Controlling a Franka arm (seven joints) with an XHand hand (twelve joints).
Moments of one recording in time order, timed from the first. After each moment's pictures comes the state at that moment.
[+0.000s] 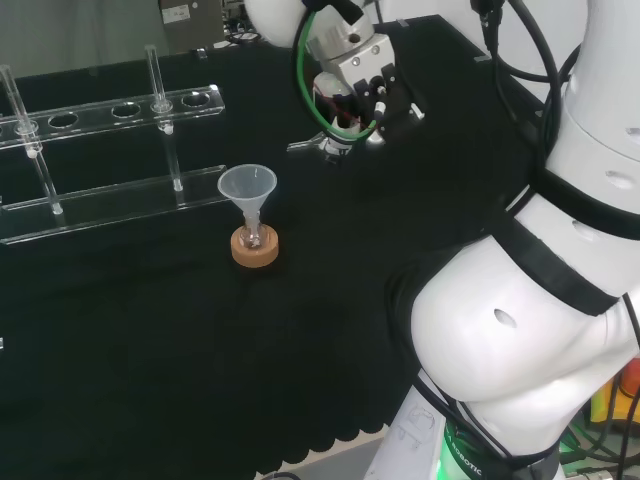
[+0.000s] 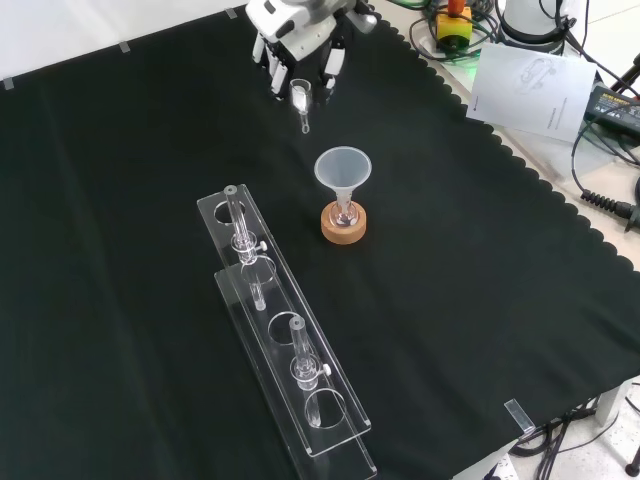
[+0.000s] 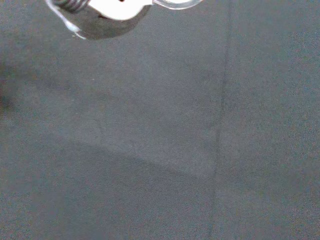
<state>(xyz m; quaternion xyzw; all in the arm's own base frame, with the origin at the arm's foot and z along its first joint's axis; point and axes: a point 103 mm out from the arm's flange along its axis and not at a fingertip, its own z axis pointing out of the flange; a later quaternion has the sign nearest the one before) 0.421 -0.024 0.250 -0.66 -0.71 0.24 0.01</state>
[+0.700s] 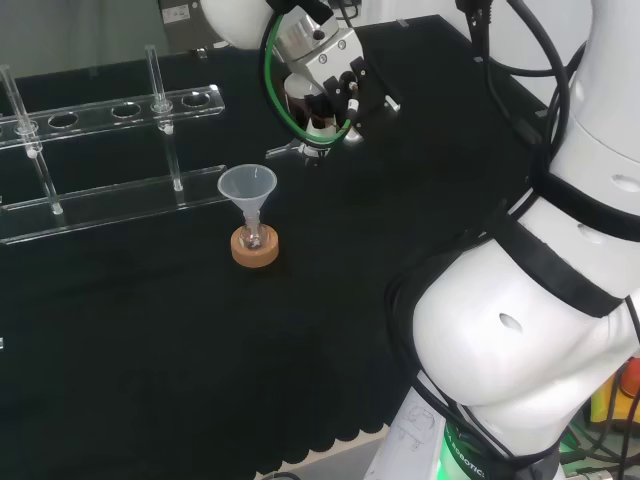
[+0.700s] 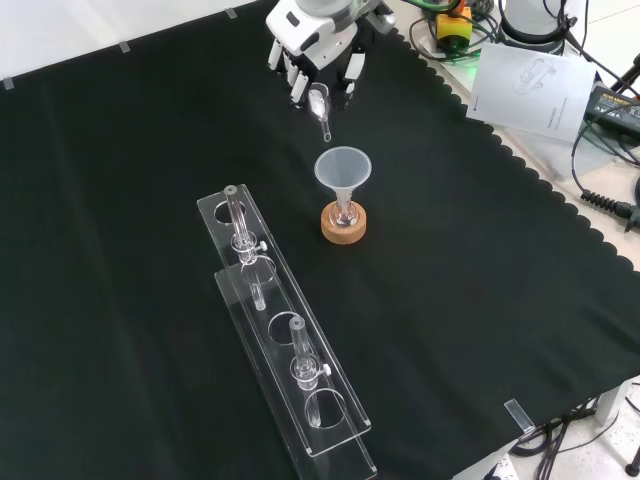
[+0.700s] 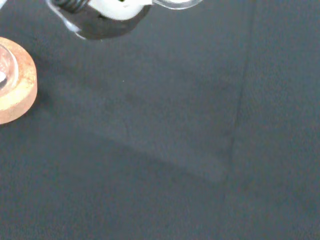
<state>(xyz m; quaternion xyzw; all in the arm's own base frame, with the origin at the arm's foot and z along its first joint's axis) 0.415 0.015 0.266 -0.63 -0.73 0.27 -0.01</state>
